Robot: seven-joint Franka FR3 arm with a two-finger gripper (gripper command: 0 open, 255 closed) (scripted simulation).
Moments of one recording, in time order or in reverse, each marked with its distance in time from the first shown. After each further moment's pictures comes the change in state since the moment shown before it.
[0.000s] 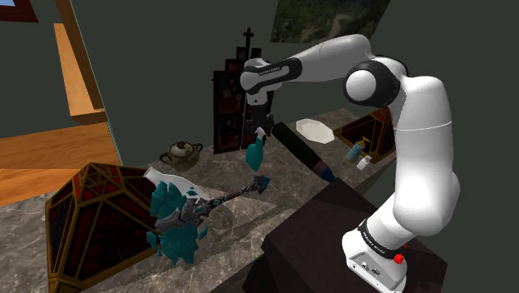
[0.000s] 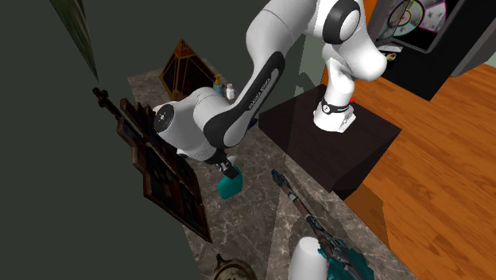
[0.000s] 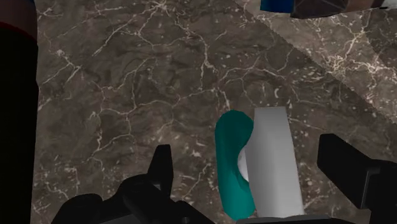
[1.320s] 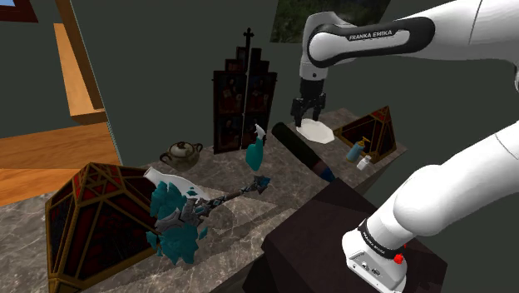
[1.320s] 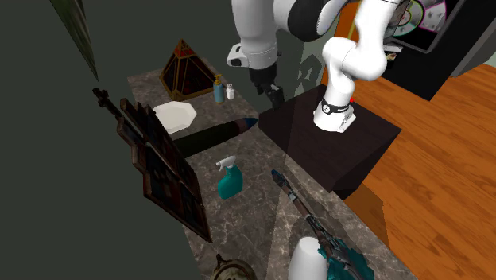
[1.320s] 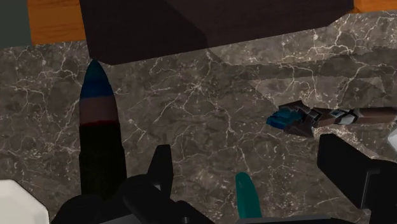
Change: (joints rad) arm -0.003 -0.908 -0.011 -0.724 -0.049 0.025 0.021
